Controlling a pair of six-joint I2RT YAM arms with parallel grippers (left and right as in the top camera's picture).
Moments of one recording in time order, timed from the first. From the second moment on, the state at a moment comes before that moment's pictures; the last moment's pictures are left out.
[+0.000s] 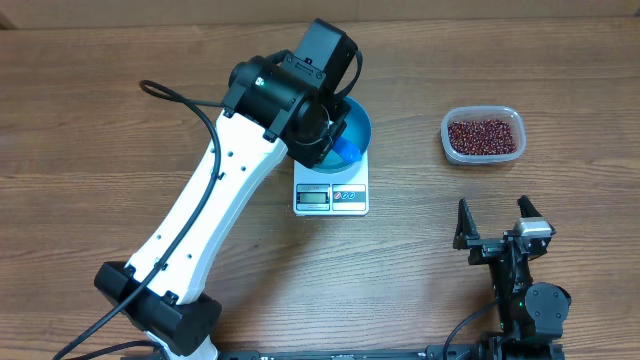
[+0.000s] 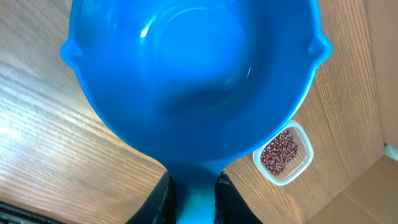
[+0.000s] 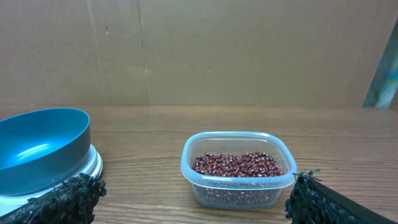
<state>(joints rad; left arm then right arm) -0.59 1.83 2.08 -1.42 0.03 -1.54 -0.07 0.01 0.02 -0.03 -0.12 0.01</state>
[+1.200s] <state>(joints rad) -0.60 1.83 2.08 -1.44 0.08 -1.70 -0.07 0.73 0.93 -0.52 -0.71 0.45</state>
